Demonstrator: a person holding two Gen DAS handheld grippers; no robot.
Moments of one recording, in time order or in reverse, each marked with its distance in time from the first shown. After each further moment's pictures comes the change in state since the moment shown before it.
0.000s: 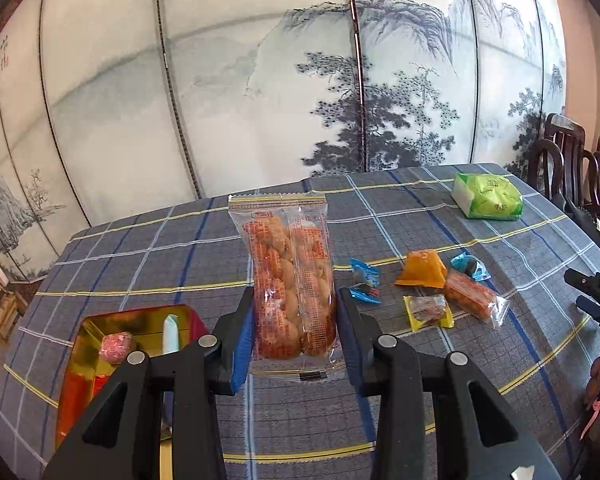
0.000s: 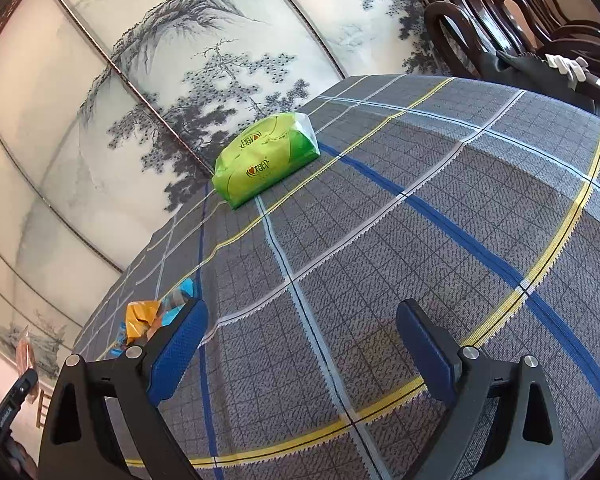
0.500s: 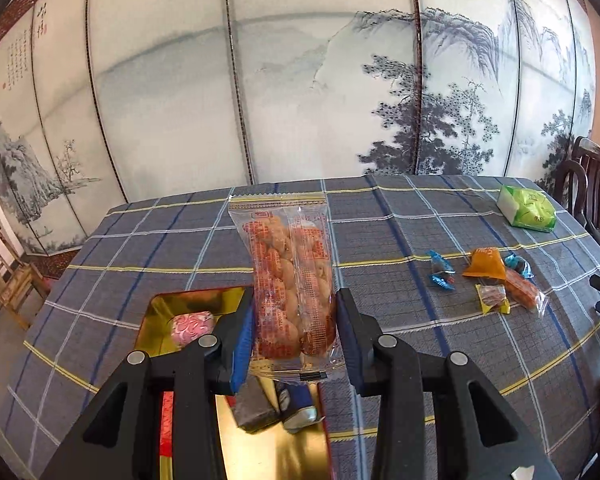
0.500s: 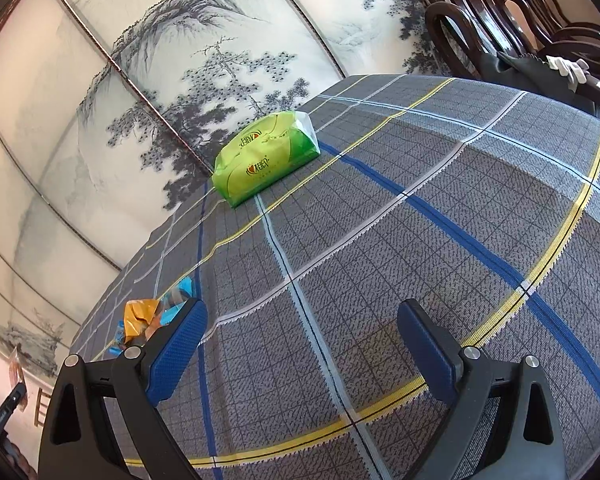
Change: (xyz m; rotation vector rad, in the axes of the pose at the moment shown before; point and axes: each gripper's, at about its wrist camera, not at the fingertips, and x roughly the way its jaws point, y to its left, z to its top) left arm -0.020 0.100 -0.023 -0.085 0.020 0.063; right arm 0.001 0.000 0.000 0.001 -0.002 0.001
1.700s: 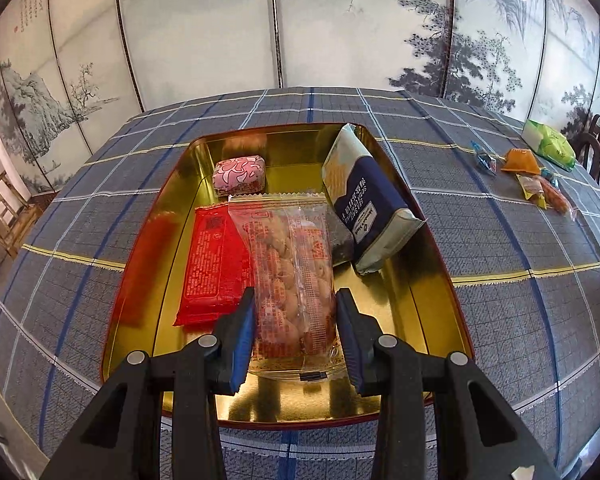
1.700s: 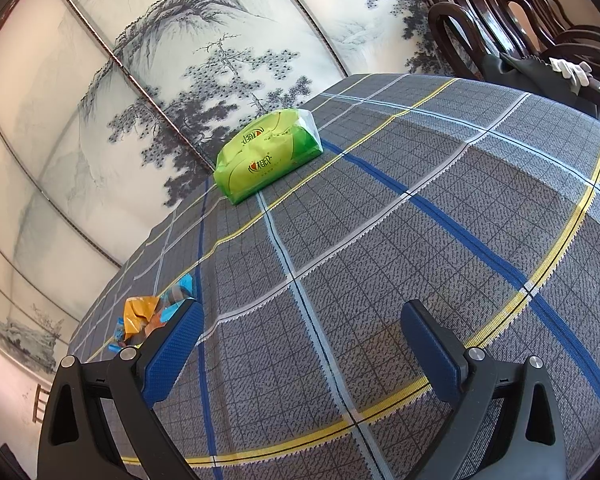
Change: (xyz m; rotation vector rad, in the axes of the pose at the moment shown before) left arm 0.013 0.045 -0.109 -0.056 0.198 0.018; right arm 0.002 0.001 -0.003 -0.002 -0.002 0.000
